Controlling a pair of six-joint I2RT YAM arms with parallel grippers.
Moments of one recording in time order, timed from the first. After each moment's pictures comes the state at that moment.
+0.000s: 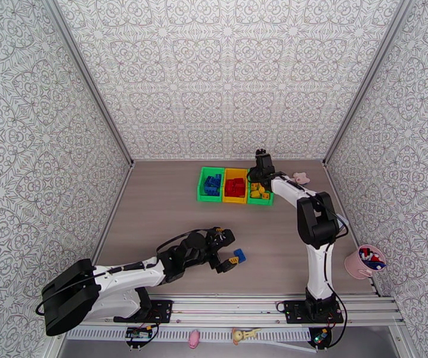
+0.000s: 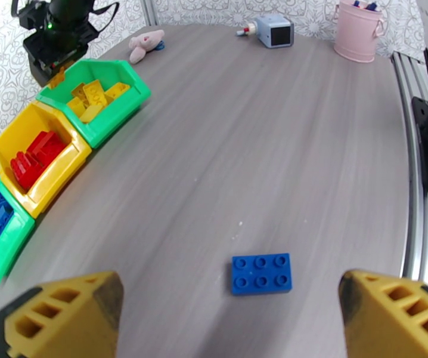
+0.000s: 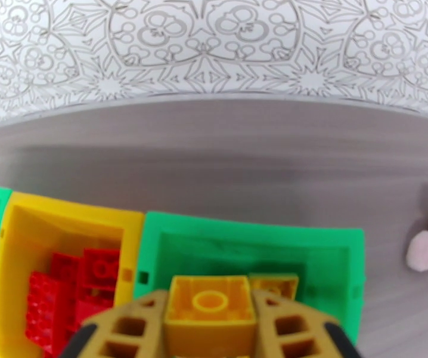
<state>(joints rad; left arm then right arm) -0.98 1.24 0.44 0.39 0.10 0.13 0.32 2.13 1.65 -0.20 0.17 0.26</state>
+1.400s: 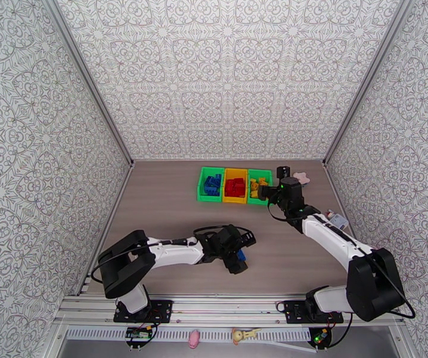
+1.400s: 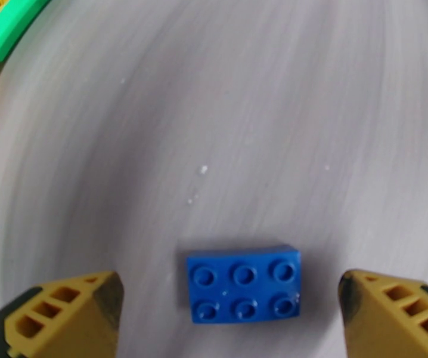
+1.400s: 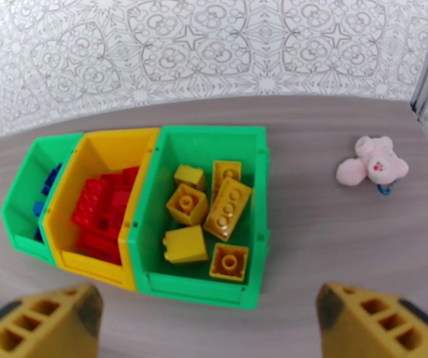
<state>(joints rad) -1.02 1.73 0.89 -0.12 0.08 0.12 0.32 1.40 0.89 0.00 0.15 0.28</state>
